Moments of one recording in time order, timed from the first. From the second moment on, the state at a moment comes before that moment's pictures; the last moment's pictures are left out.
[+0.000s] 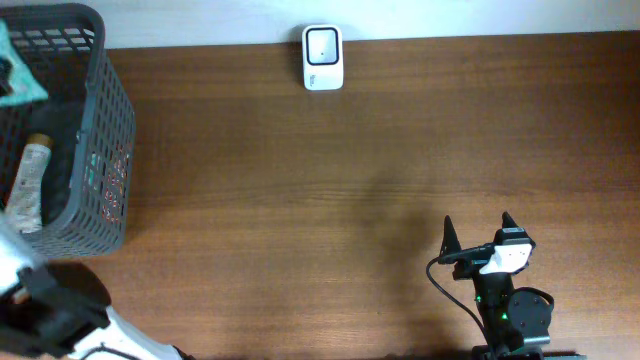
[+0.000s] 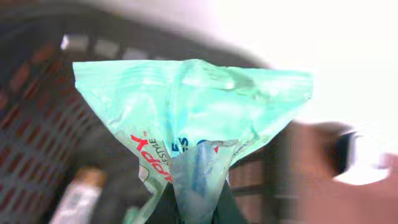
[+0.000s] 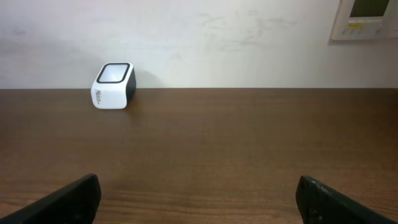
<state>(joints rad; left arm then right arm) 0.63 1.97 2.27 -1.00 0.49 0.06 0.03 0.01 0.01 -0.08 0.00 0.03</state>
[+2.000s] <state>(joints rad) 0.05 2.17 2.85 -1.22 -0.08 -0.29 0.03 0.01 0.01 -0.08 0.00 0.03</state>
